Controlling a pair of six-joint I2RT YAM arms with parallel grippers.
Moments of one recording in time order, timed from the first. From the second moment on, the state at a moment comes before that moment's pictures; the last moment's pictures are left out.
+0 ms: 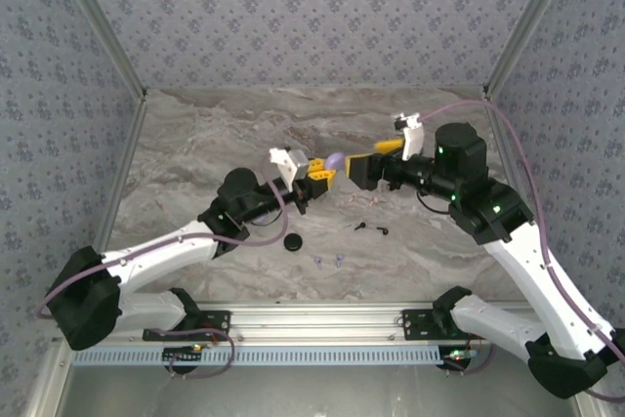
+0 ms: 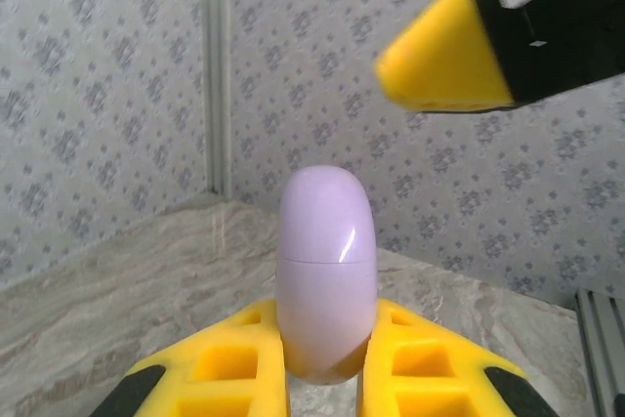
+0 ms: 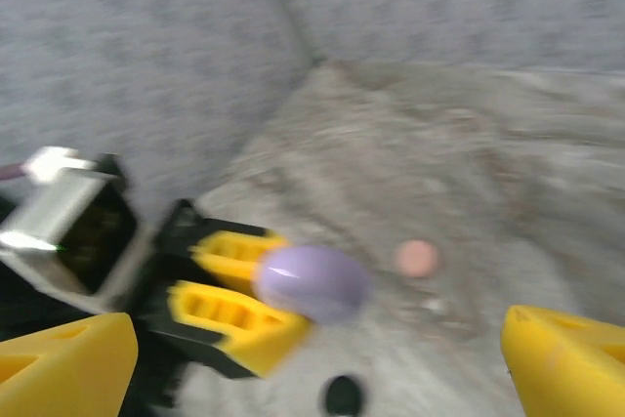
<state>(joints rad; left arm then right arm) -0.83 1.24 0.72 0.59 0.27 -0.14 0.56 0.93 1.22 -0.62 -0.23 0.34</state>
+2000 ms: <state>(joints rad) -0.60 1.45 0.98 -0.02 0.13 -0.32 0.34 0.65 0.91 -0.90 -0.03 0.37</state>
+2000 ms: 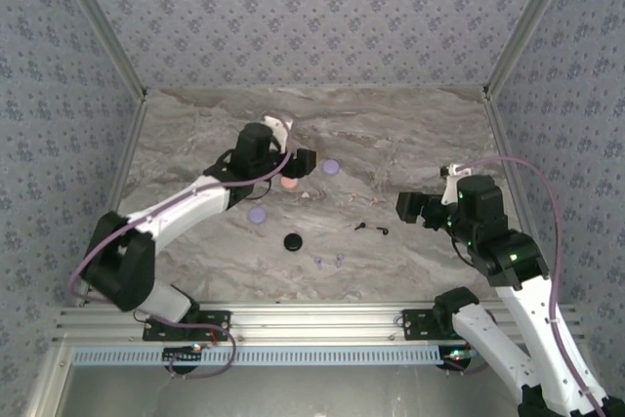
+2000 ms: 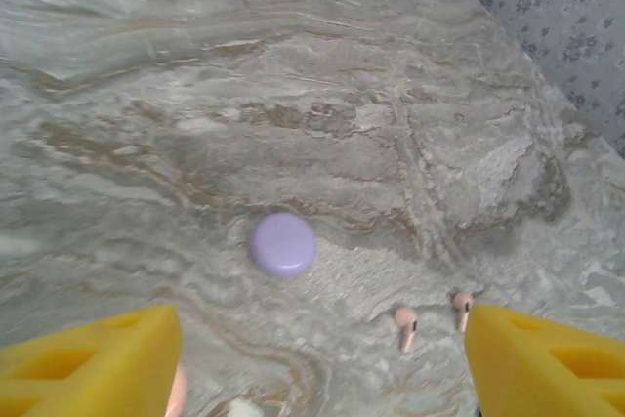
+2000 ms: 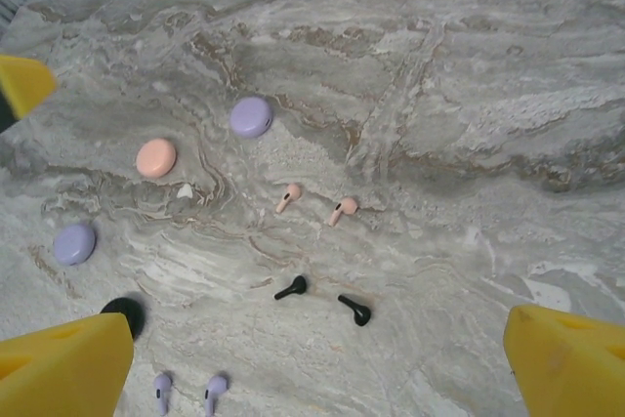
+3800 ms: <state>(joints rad) -0.27 0.67 0.46 -0.22 0.11 -0.56 0.82 2.28 1.84 -0.70 0.12 0.35</state>
